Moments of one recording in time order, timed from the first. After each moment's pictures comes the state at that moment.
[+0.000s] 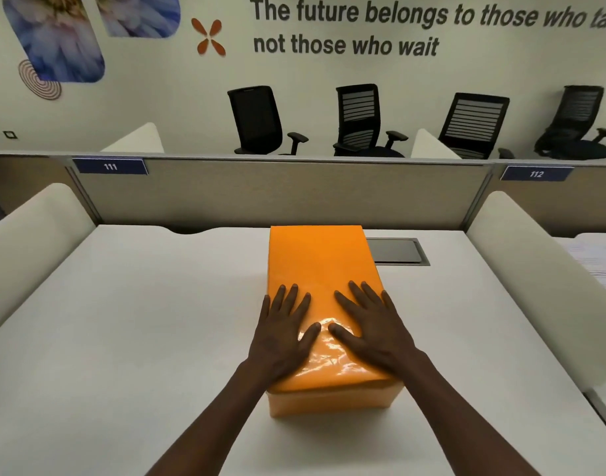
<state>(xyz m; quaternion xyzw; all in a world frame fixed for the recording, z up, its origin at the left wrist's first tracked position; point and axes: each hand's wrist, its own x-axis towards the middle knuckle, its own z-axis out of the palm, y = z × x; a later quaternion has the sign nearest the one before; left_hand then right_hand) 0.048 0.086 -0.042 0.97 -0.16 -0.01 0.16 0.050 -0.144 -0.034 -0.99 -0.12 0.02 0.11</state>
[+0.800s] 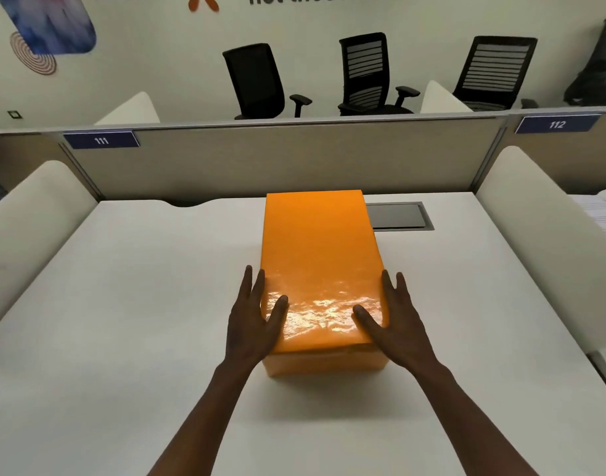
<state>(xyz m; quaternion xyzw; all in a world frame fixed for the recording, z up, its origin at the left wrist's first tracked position) 0.006 0.098 -0.036 0.91 0.02 0.04 0.40 -0.014 -0.172 -0.042 -0.93 0.04 0.01 0.36</state>
